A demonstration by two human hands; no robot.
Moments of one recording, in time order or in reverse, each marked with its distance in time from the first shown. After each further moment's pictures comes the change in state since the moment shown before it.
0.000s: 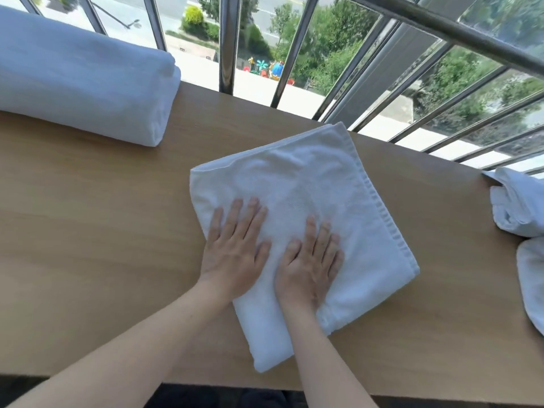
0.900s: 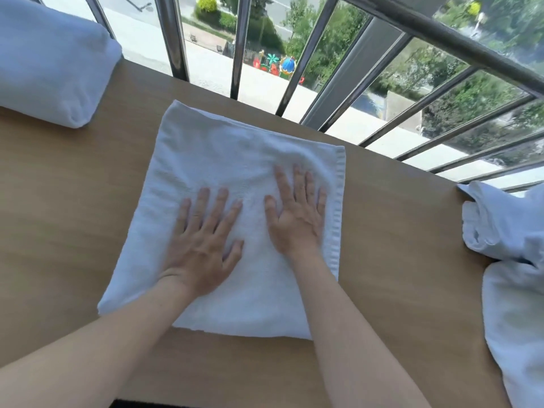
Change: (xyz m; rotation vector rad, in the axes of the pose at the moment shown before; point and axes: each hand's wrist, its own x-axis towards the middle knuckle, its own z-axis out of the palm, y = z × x) left_hand 0.040 0.063 0.028 0.146 0.053 -0.034; right_hand 0.163 0.061 -0.025 -0.054 -0.139 -0.499
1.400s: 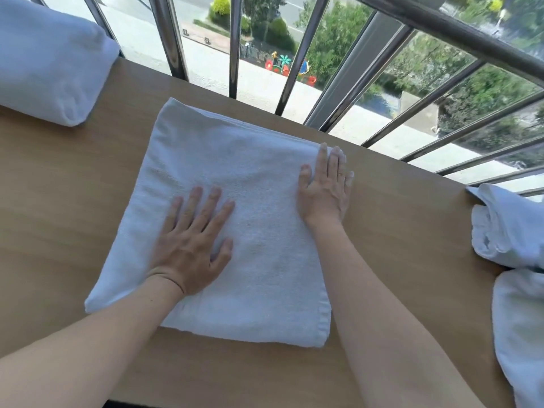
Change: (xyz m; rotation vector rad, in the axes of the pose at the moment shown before) left_hand 0.002 -0.001 -0.001 0.012 0.022 -0.020; right_hand 0.060 0.044 -0.021 0.054 -0.032 0.225
